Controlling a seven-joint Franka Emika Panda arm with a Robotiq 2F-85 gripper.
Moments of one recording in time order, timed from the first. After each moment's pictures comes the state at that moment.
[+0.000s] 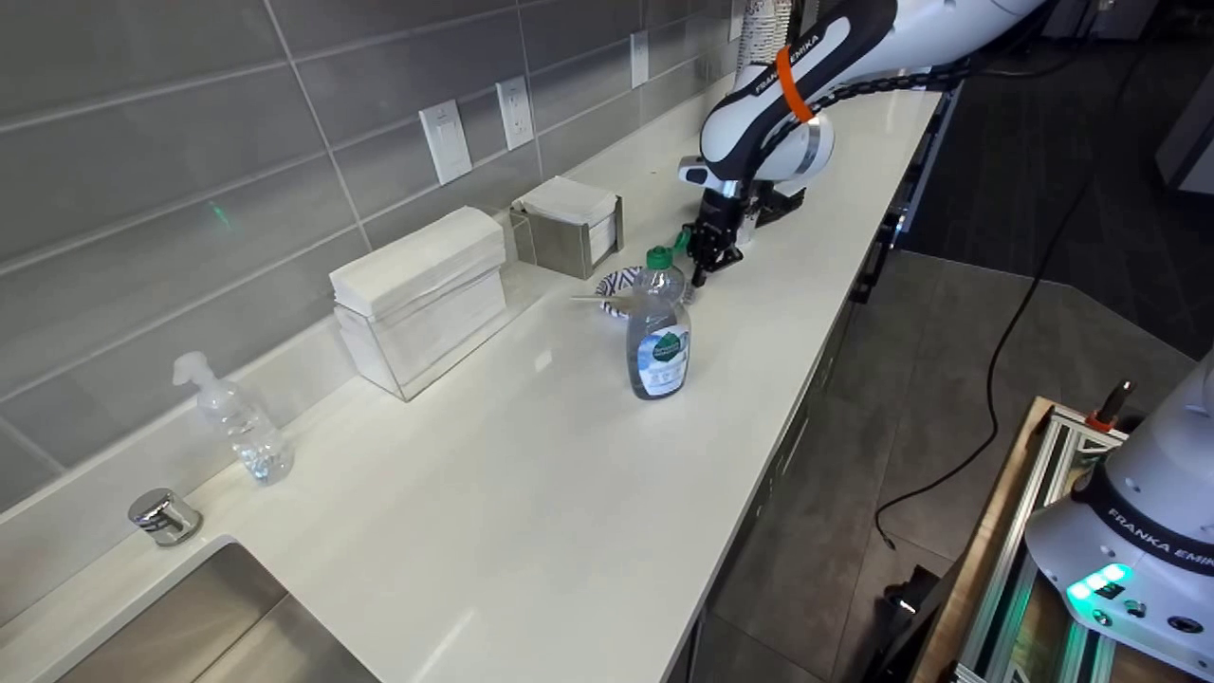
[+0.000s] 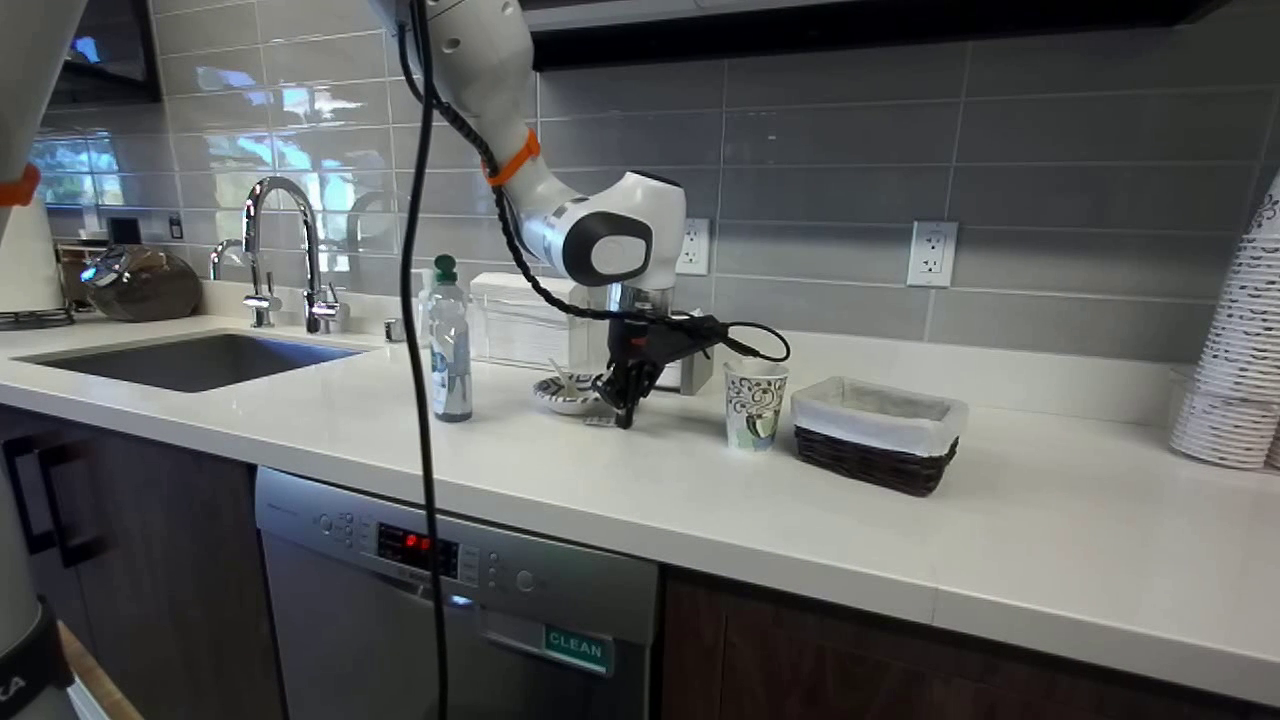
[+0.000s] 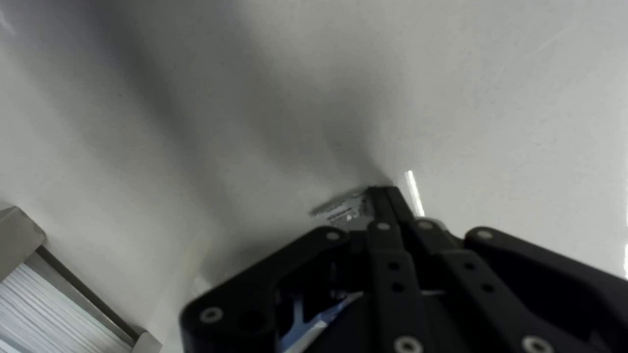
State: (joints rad) arm -0.23 0.36 0.09 -2.05 0.30 2.51 -1.80
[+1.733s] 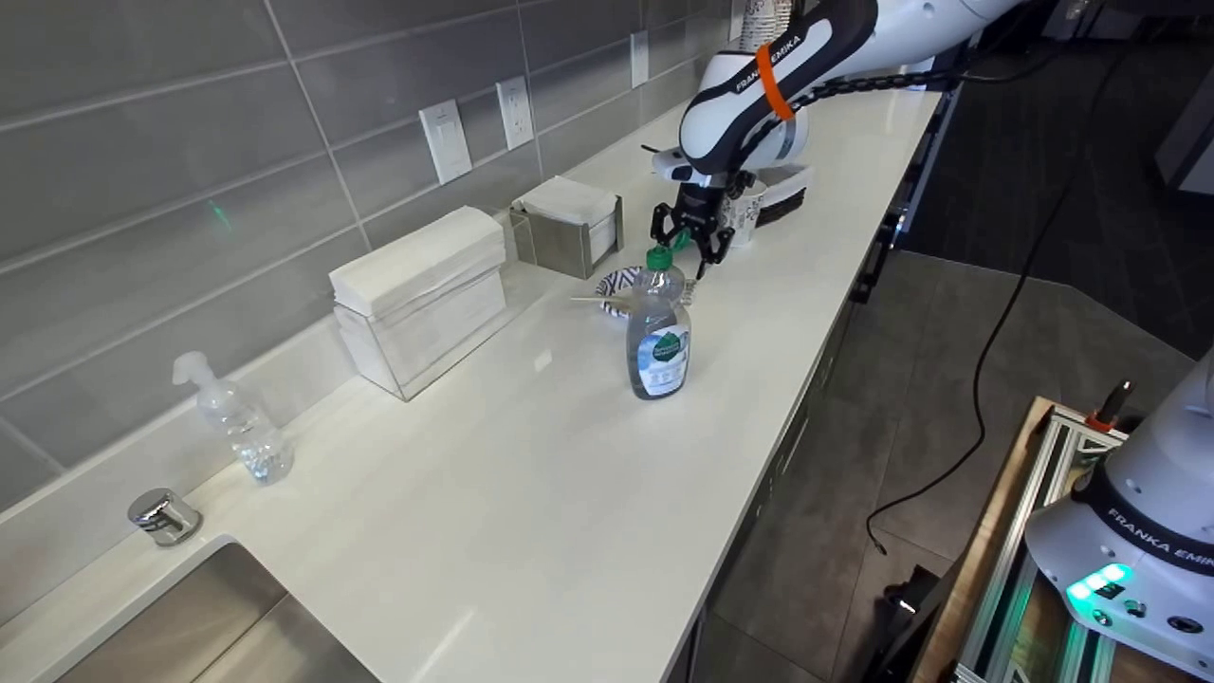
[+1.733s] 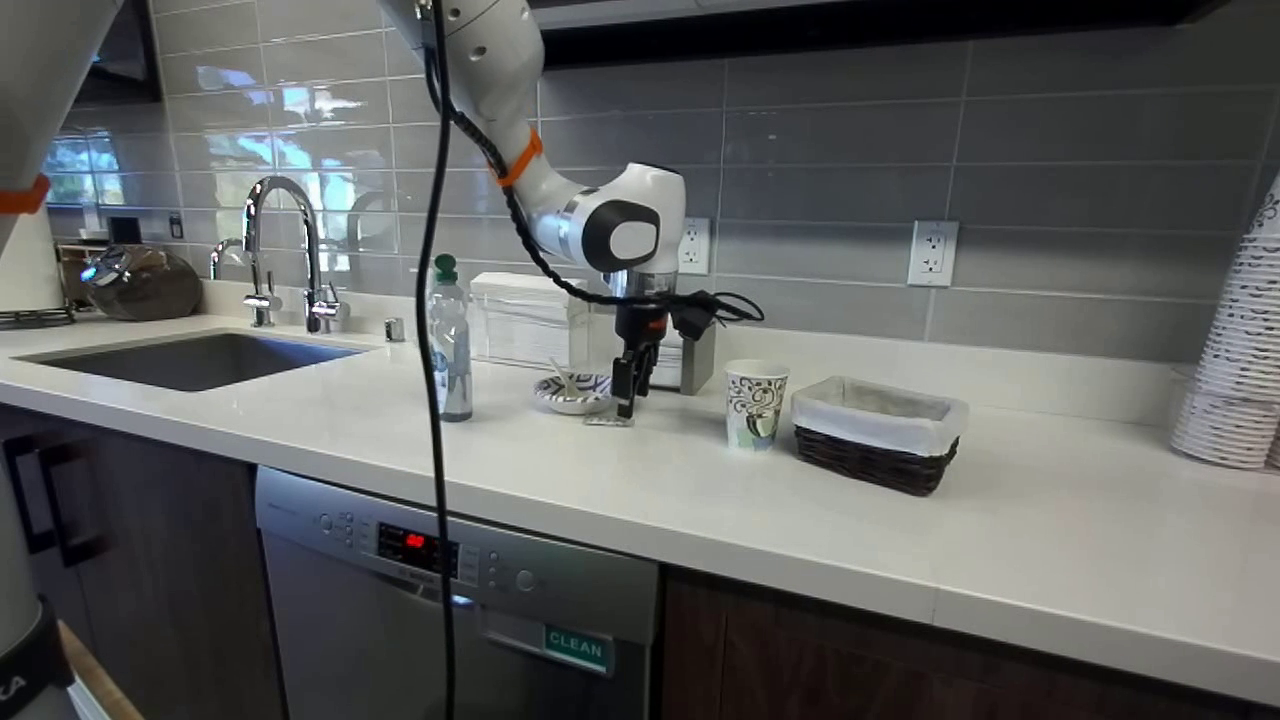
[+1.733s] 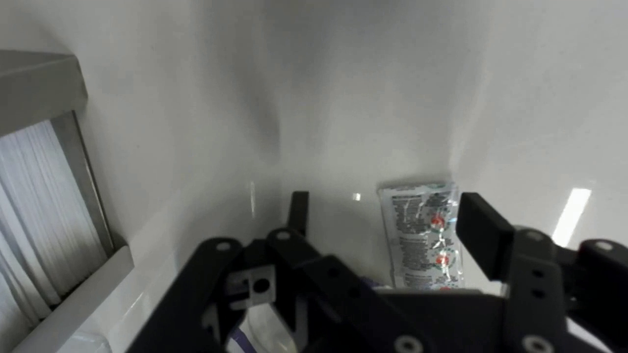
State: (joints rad) arm -0.21 0.43 0.10 -1.91 0.18 2.45 -2.09
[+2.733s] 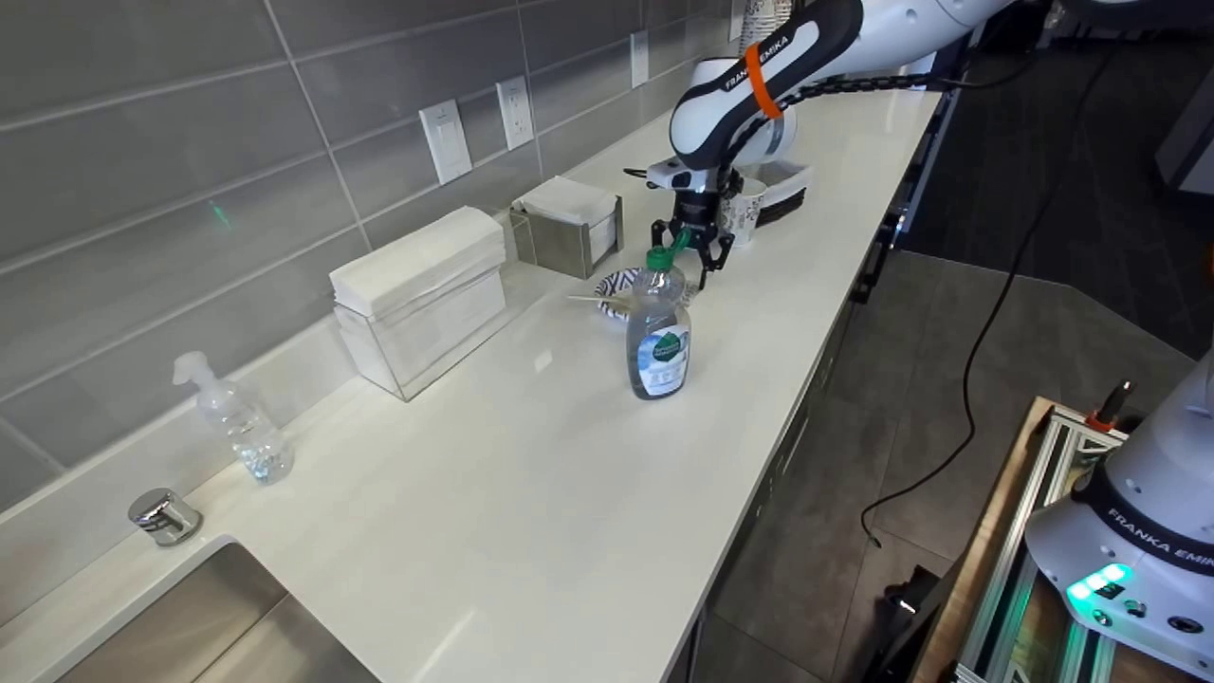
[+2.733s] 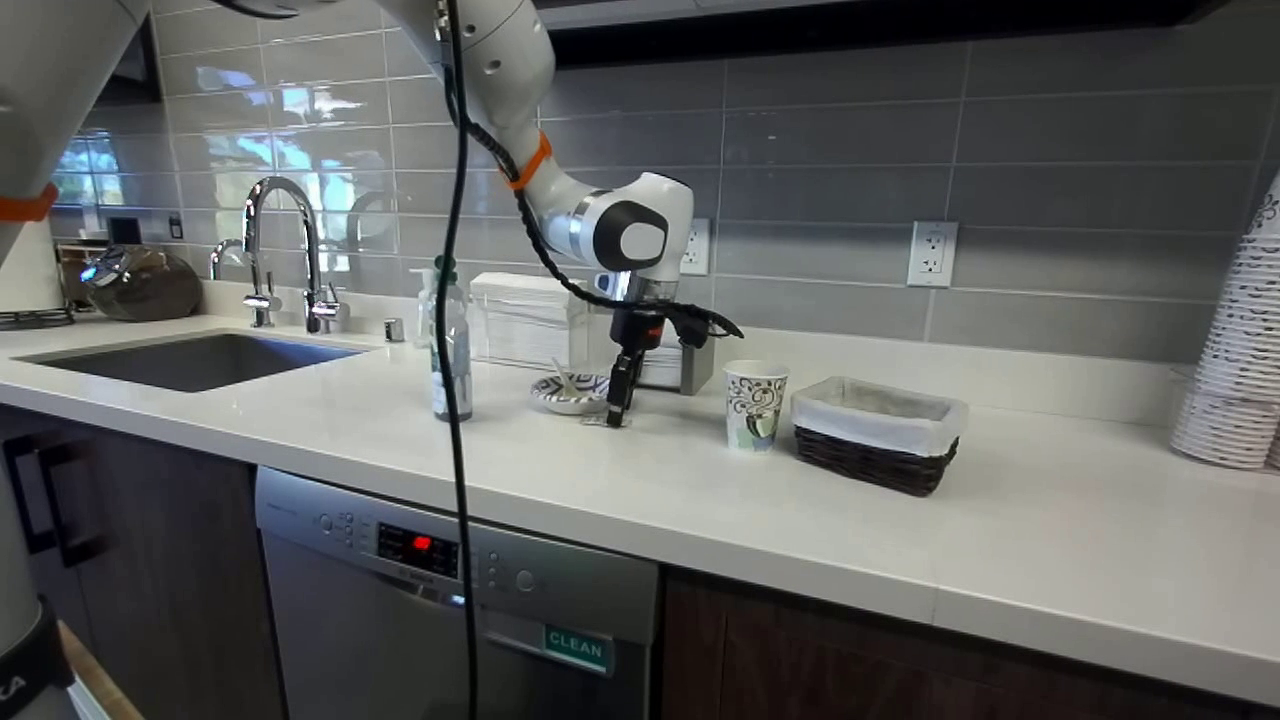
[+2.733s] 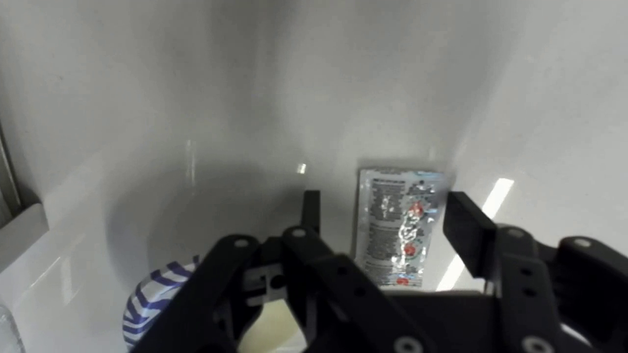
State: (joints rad) arm -0.21 0.47 0.10 -1.83 0.18 2.27 -2.22
